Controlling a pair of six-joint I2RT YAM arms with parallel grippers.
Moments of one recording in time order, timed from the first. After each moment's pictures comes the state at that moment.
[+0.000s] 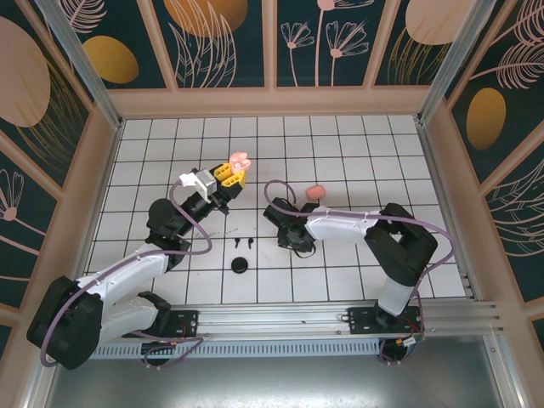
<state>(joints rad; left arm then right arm) -0.53 1.12 0.46 1.01 0.38 -0.08 0.93 1.75 1.01 -0.61 0.14 1.09</state>
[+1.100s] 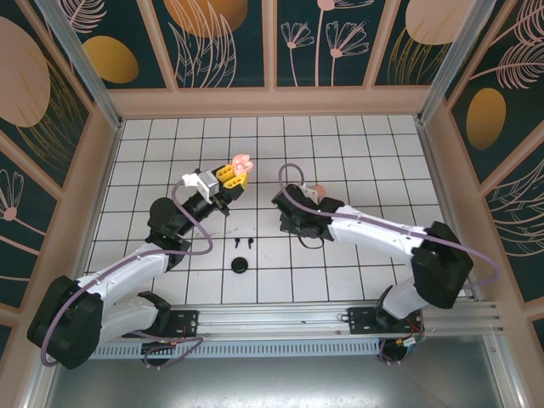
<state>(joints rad) -0.53 1.12 0.47 0.99 0.41 -0.06 0.92 1.47 1.05 -0.62 0.26 1.02</state>
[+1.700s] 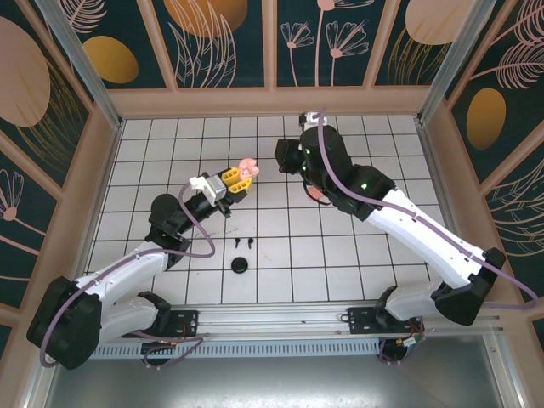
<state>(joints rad) -0.53 1.12 0.50 0.92 0.51 0.08 0.89 1.34 1.48 -0.51 0.30 0.59</state>
